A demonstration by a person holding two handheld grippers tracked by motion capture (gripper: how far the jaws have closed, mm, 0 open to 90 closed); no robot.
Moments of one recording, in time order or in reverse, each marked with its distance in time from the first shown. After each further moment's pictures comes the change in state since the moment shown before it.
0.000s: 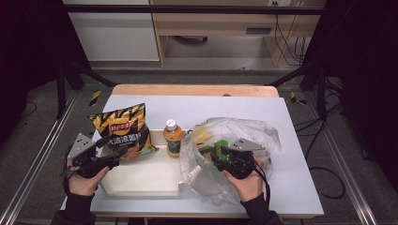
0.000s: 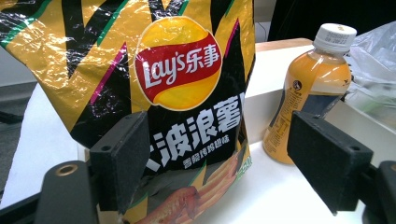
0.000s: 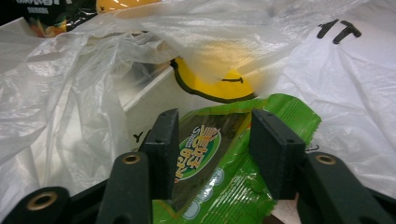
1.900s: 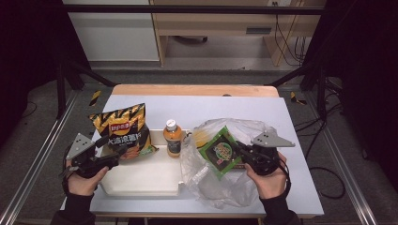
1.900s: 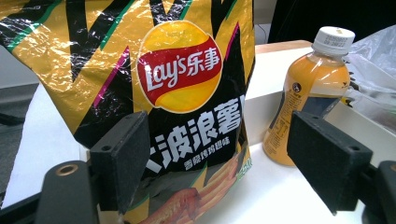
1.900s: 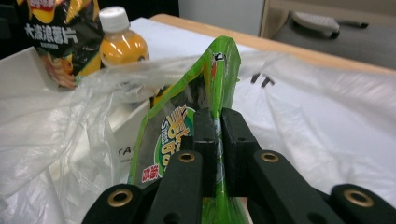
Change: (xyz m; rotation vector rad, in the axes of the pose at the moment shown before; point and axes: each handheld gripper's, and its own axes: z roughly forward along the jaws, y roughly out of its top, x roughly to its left) left arm 0.001 0.001 -0.001 -0.007 0.000 0.000; right arm -0.020 0.028 -0.065 -0.073 -0.034 -0.054
